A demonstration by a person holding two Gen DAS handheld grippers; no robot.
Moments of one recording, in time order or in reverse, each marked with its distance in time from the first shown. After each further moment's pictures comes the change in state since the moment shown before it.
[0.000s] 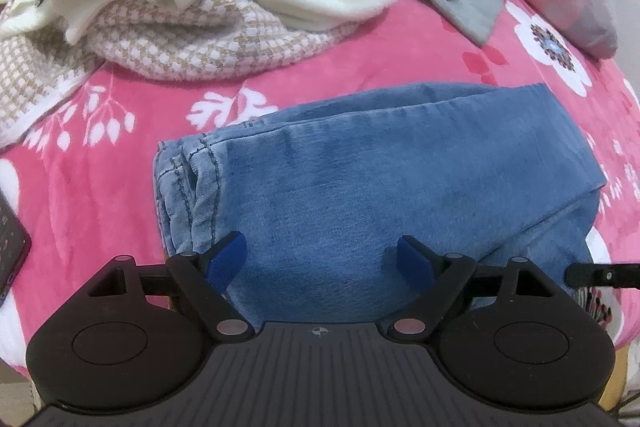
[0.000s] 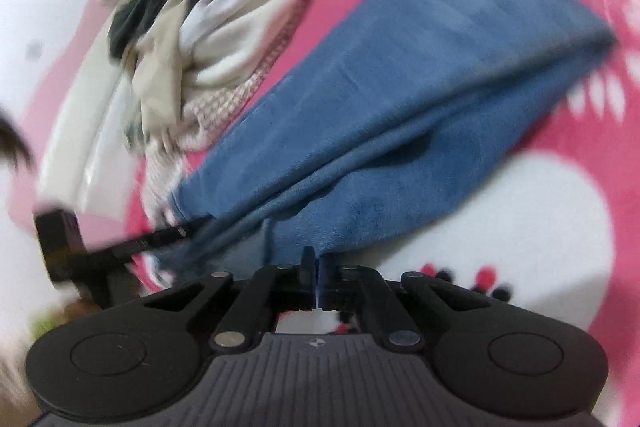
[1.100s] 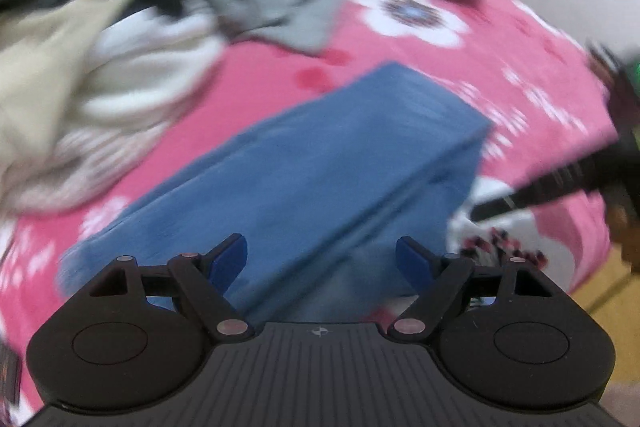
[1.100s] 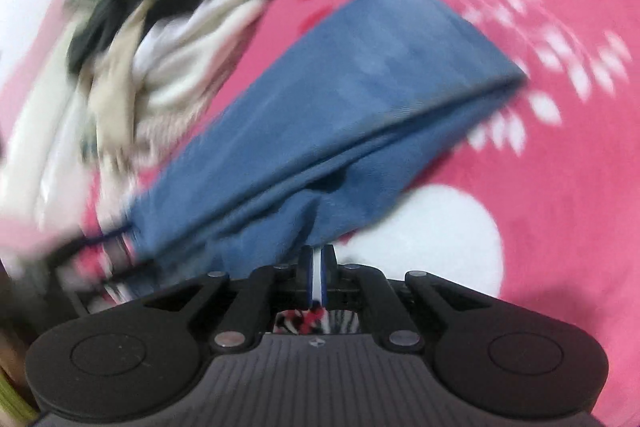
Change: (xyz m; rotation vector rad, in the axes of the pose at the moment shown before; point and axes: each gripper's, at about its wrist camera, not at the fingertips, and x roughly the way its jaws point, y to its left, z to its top) left arm -0.035 -0.129 -0.006 0.442 -0.088 -0.111; right arm -0.034 -0.041 0.018 0.260 -0.034 -0.061
